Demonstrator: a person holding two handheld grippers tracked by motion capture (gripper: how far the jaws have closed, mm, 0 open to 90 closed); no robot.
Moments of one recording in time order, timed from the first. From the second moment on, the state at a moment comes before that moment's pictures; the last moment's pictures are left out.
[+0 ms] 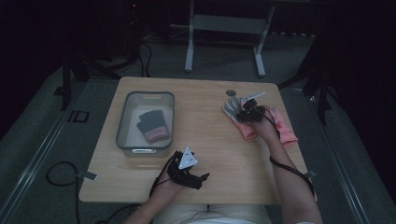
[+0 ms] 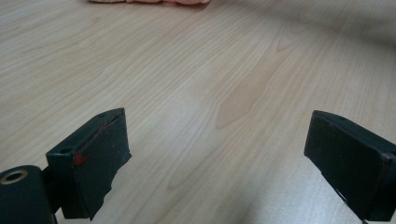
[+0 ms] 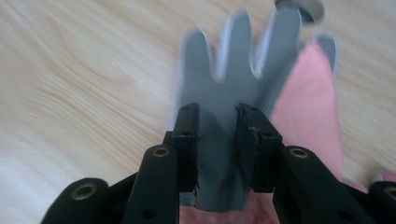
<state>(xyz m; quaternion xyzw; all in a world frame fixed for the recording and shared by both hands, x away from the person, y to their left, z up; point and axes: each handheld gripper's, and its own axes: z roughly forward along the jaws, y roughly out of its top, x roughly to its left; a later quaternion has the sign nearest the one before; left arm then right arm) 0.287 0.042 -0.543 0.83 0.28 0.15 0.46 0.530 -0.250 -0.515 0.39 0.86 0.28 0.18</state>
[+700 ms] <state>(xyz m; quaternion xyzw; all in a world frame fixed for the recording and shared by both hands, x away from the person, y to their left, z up) 0.283 0.054 -0.554 0.82 0.28 0.18 0.46 0.497 -0.241 -0.489 0.47 0.79 0.34 0.17</state>
